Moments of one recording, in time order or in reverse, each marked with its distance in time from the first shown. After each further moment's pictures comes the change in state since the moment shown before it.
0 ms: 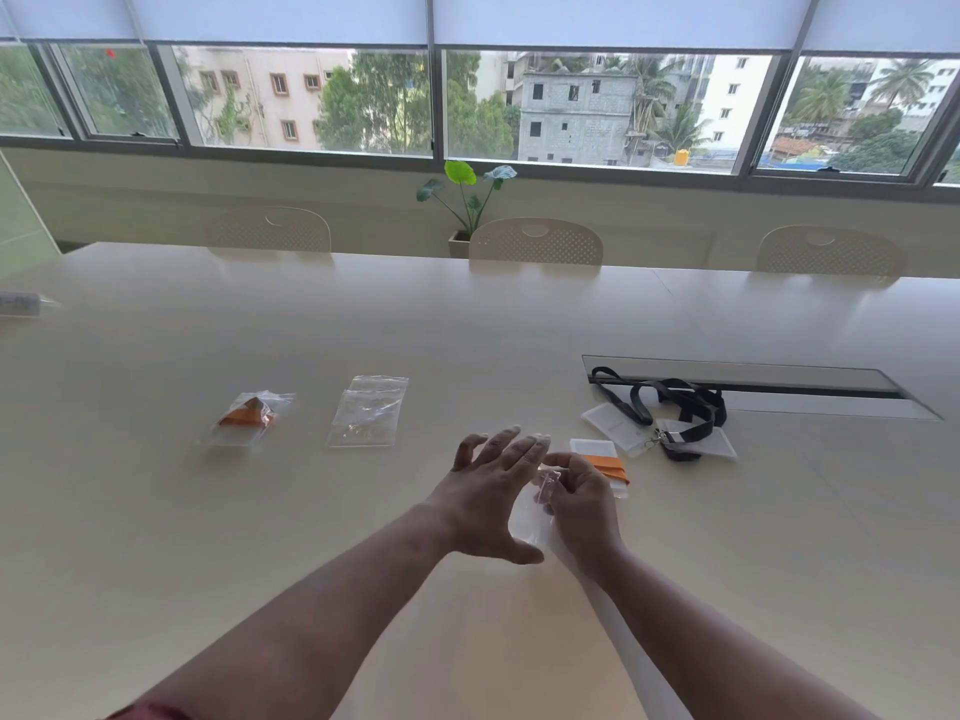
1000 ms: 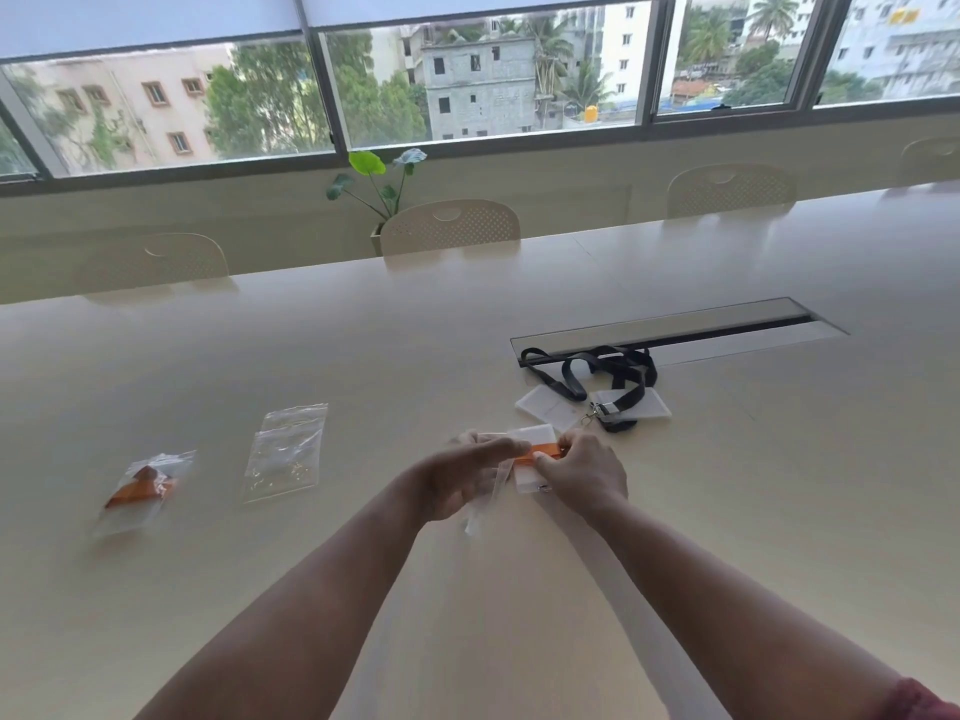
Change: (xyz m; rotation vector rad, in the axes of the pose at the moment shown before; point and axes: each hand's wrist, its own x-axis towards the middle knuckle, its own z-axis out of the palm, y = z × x) left_hand 0.088 0.020 -0.012 -1.611 -0.397 -0.320; right_hand 0.048 -0.017 -0.070 -0.807 0.159 0.195
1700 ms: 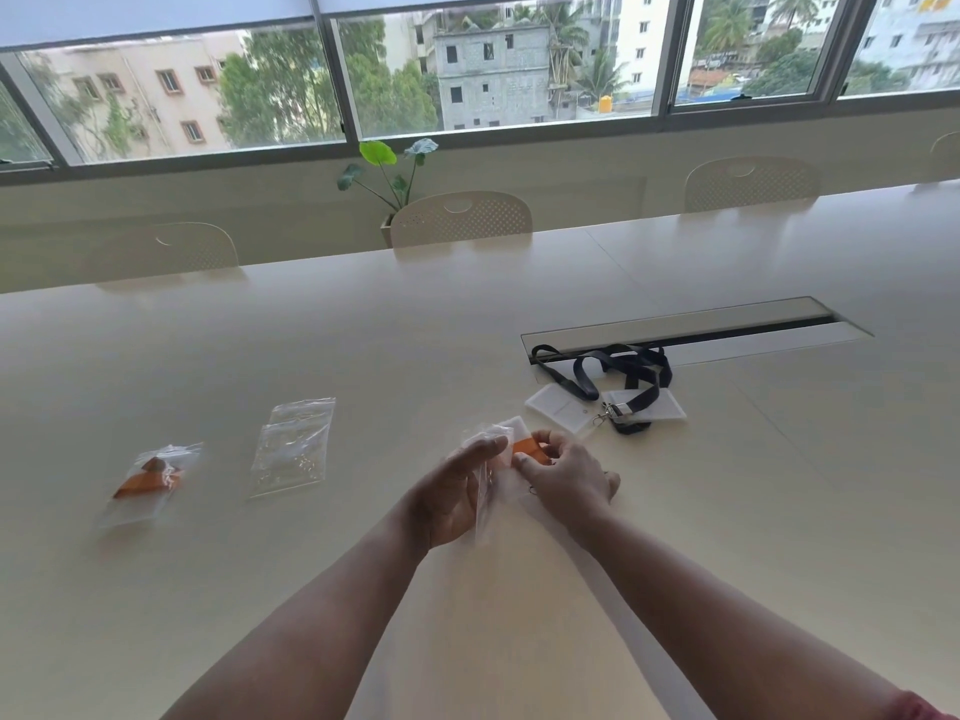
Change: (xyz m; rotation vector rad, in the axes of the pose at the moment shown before) left_hand -0.011 -0.022 -0.001 -0.390 -0.053 0.137; right_hand -0.010 -0.016 0.023 0.146 -0.031 0.030
